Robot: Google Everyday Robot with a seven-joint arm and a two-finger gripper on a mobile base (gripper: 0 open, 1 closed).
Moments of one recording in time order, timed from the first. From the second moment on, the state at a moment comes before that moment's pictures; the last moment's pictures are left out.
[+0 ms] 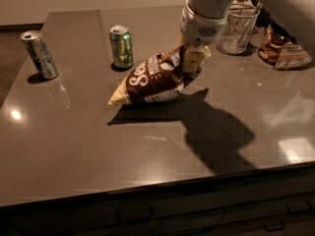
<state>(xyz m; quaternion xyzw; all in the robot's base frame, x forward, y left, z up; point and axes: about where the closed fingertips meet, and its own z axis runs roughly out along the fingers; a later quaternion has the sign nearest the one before) 0.581 -0.089 0.929 -0.72 0.69 -0.01 0.13</state>
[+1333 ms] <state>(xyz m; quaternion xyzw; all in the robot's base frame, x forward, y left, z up) 0.610 -0.055 0.916 -0.69 0.71 0.01 0.15</state>
